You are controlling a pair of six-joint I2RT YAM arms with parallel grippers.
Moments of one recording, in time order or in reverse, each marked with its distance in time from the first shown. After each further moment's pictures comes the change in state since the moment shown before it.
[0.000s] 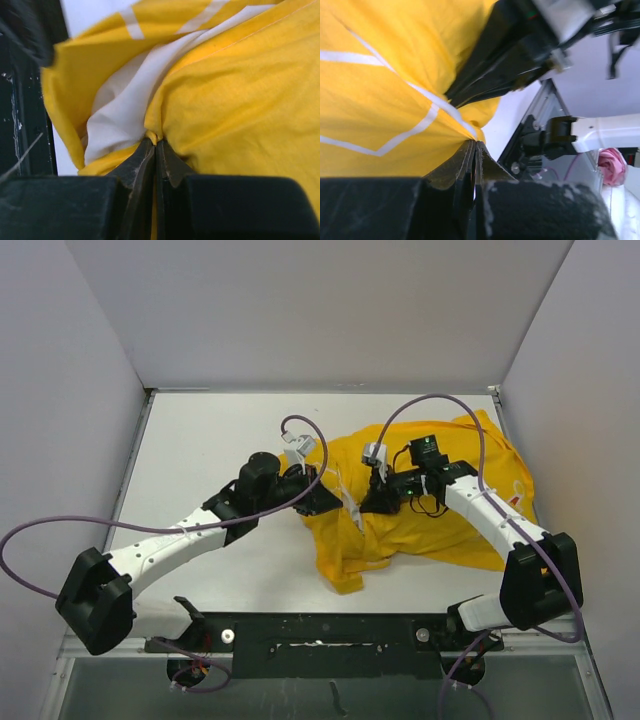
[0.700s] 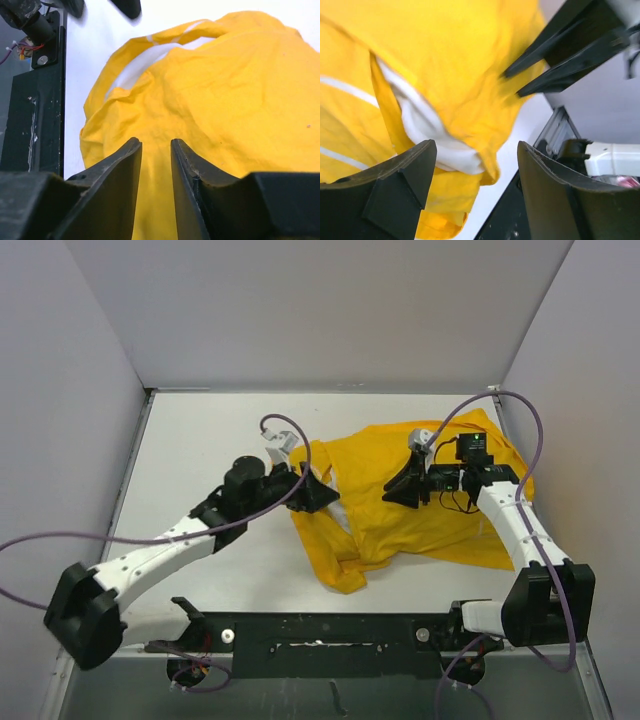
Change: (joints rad) left arm 0.035 -0.010 -0.056 0.111 -0.054 -0.012; right arm -0.249 -0.095 -0.015 -0.045 -0.314 -0.102
